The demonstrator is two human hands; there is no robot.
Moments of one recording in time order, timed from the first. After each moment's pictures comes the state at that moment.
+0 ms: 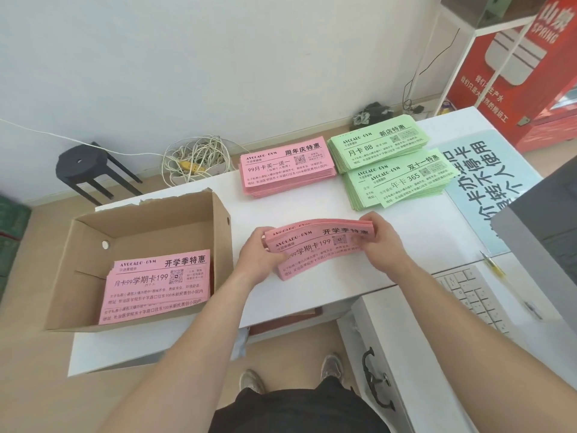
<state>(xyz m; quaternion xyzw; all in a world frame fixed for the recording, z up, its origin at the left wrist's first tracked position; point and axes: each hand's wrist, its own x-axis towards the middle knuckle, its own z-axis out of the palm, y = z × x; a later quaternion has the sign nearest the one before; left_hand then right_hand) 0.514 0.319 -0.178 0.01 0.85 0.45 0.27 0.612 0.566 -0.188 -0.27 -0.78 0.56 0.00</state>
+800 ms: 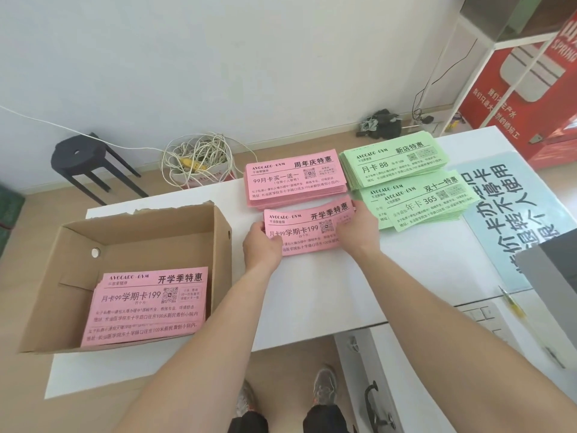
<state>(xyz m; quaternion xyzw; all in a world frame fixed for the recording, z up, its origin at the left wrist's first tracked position) 0.458 0.357 -0.199 -0.10 0.88 0.43 0.15 0.504 0.542 -0.192 -0.35 -0.82 0.46 0.02</state>
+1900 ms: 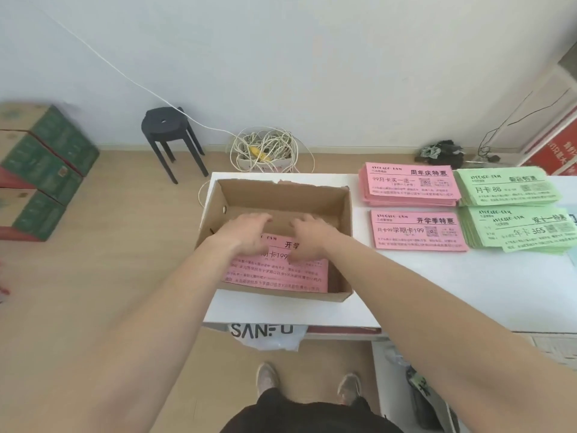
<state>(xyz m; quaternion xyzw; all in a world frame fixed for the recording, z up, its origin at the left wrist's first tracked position) 0.414 0.061 -0.125 0.18 0.95 0.06 0.27 0.450 0.239 -0.117 0.06 -0.95 0.11 -0.28</state>
